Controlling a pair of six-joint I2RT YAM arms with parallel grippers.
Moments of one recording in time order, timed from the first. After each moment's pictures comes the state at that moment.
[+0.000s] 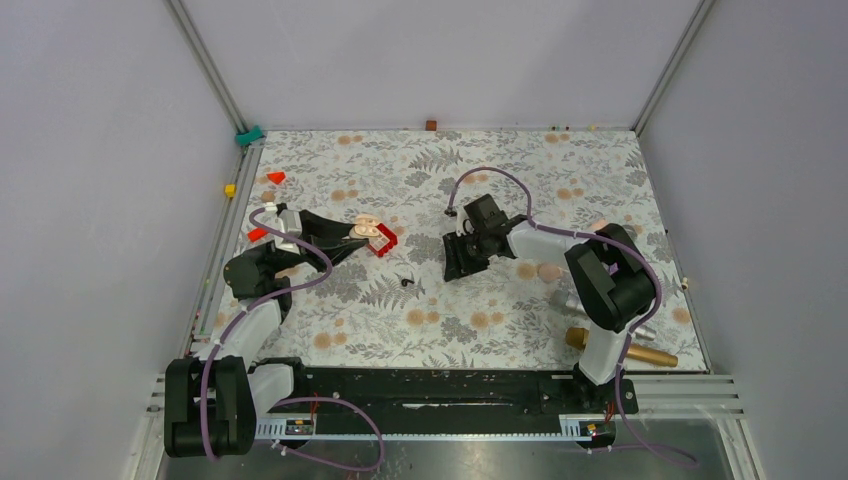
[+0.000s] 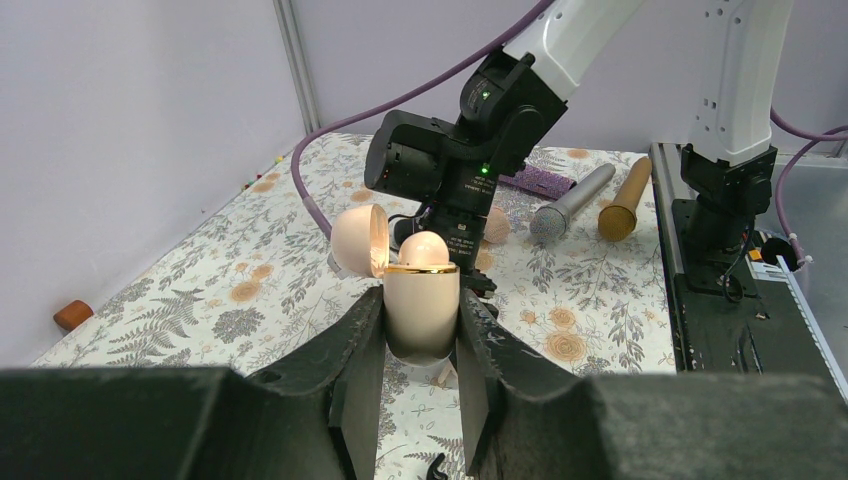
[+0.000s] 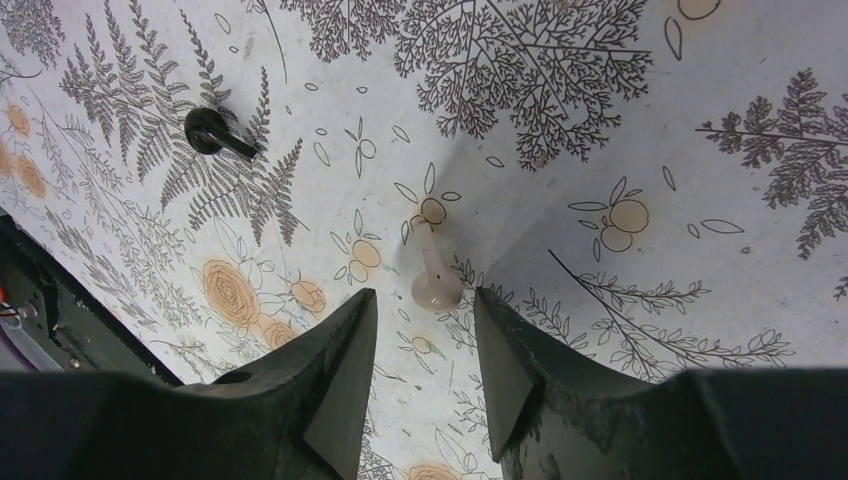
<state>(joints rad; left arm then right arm) 0.04 1.06 0.38 1.41 1.25 -0.61 0.59 1.83 1.05 -0.29 -0.39 0.25</state>
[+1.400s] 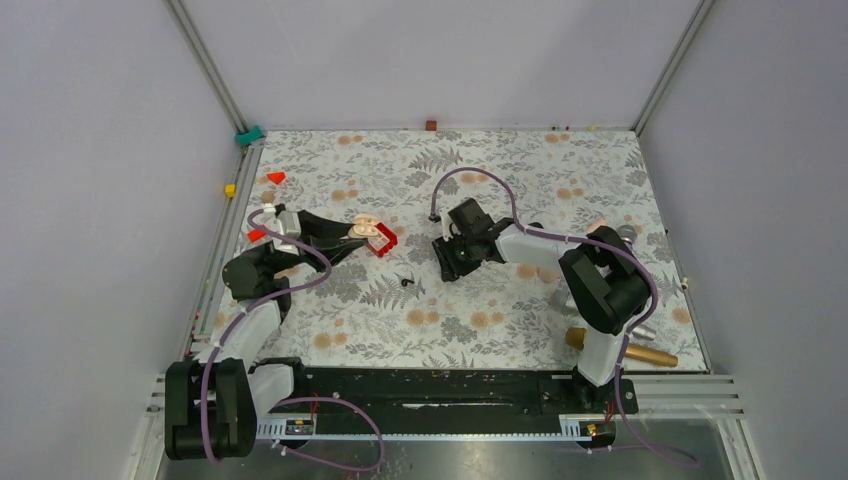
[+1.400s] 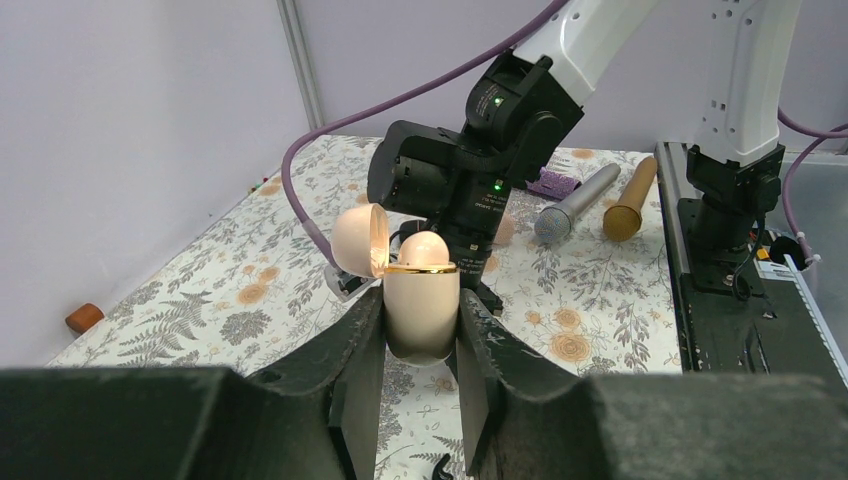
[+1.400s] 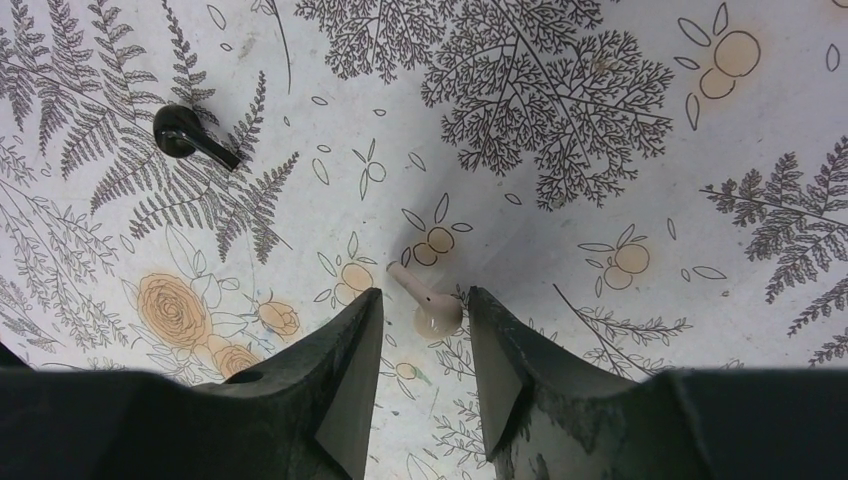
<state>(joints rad) 0.05 1.05 0.38 1.41 1.25 -0.61 0.67 1.84 1.09 -0.30 -0.23 0.12</state>
